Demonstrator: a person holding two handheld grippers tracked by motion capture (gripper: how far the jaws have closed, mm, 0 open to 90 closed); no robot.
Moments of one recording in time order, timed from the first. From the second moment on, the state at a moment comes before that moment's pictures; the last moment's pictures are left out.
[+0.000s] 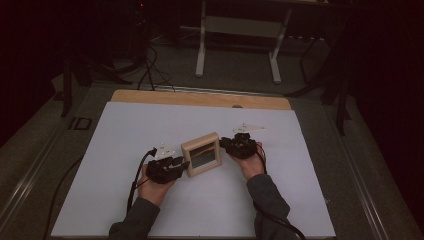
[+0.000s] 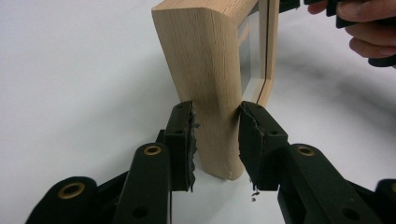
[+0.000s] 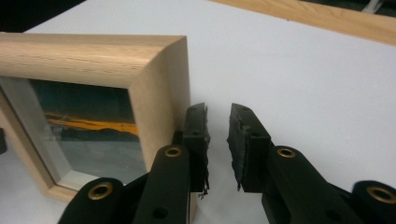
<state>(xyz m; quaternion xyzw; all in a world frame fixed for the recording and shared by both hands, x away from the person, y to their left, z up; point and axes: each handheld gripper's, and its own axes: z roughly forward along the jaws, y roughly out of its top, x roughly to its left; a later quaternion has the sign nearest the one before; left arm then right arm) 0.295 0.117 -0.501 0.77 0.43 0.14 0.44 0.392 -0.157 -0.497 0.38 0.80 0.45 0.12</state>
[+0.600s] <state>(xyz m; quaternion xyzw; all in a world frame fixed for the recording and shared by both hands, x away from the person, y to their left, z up) 0.298 0.119 -0.499 0.78 0.43 0.13 0.43 0.404 -0.153 -0.504 0.38 0.81 0.44 0.08</state>
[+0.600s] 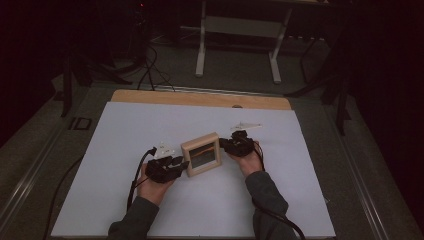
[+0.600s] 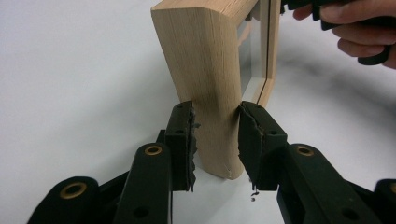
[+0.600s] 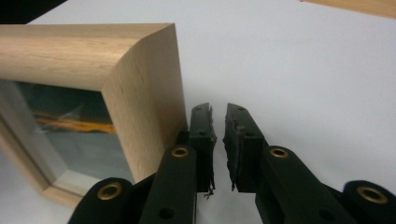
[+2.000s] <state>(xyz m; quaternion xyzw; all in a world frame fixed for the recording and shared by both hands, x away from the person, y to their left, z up) 0.319 0.126 -0.497 0.81 0.39 0.12 0.43 0.385 -0.172 -0.507 0.35 0.81 0.46 0.05</state>
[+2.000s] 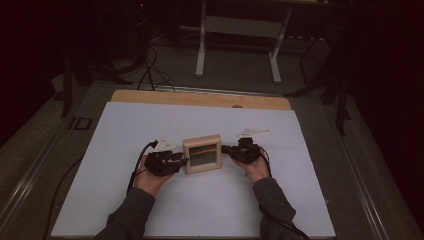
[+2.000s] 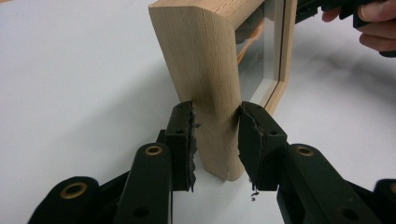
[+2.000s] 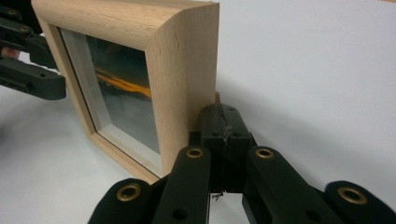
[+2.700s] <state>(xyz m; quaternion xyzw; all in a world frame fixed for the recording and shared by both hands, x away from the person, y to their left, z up) 0.327 0.125 -0.497 0.81 0.39 0.12 0.43 0.373 -0.176 -0.507 0.35 0.81 0.46 0.06</state>
